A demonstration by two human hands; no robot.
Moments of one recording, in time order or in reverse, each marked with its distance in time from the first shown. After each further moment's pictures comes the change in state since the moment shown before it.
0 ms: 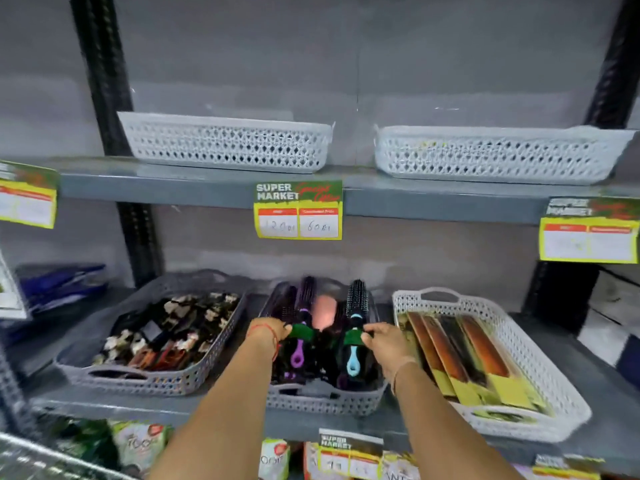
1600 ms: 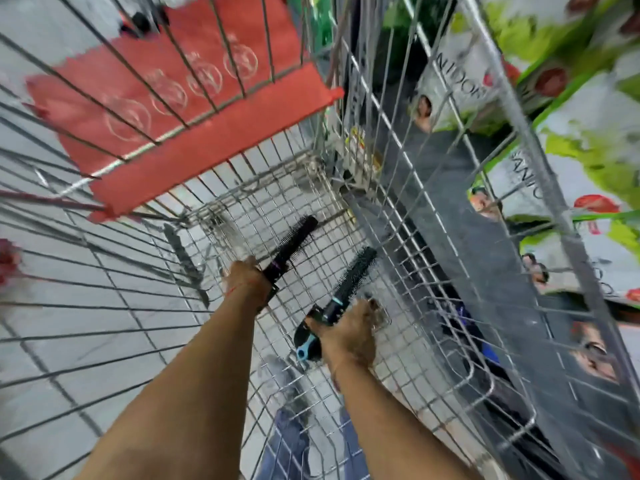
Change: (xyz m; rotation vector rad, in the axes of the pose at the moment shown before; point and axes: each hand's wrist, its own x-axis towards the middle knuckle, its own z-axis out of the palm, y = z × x) left_hand -0.009 -0.575 -0.168 0.134 0.434 -1.080; right_hand -0.236 0.305 0.402 -0.846 -0.948 0.284
